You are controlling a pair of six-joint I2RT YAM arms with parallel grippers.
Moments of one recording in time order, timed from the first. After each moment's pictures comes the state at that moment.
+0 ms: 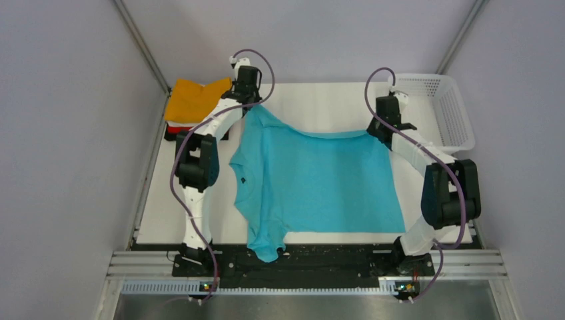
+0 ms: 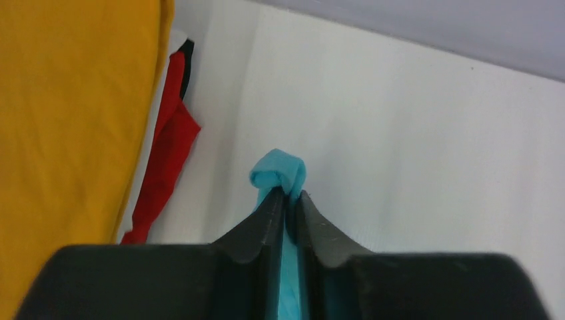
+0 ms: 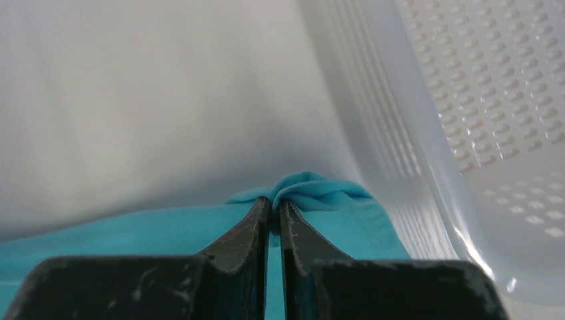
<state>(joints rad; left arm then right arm) -0.29 2.11 1.77 -0.24 -0.34 -0.39 0.16 1.58 1.07 -0.19 0.29 0.49</state>
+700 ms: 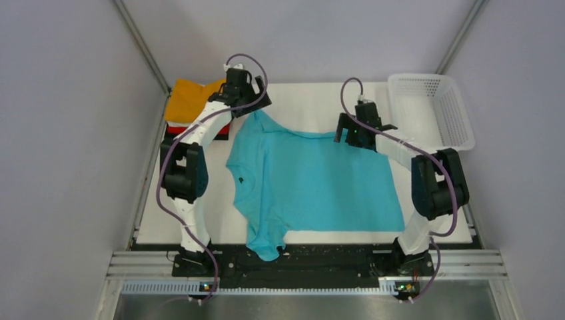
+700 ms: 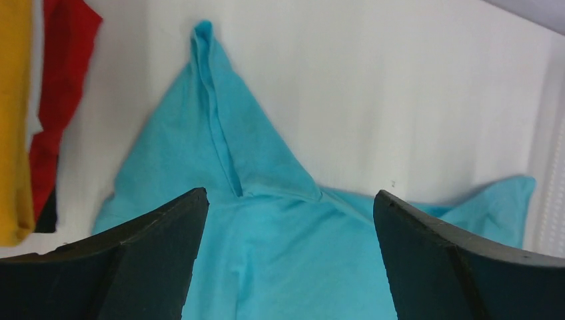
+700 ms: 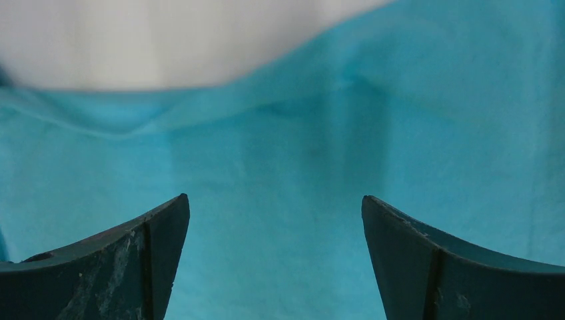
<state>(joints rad) -0.26 2.02 1.76 -0.40 -0.03 -0.54 0.27 1.74 1.19 -0.22 0.09 0.43</state>
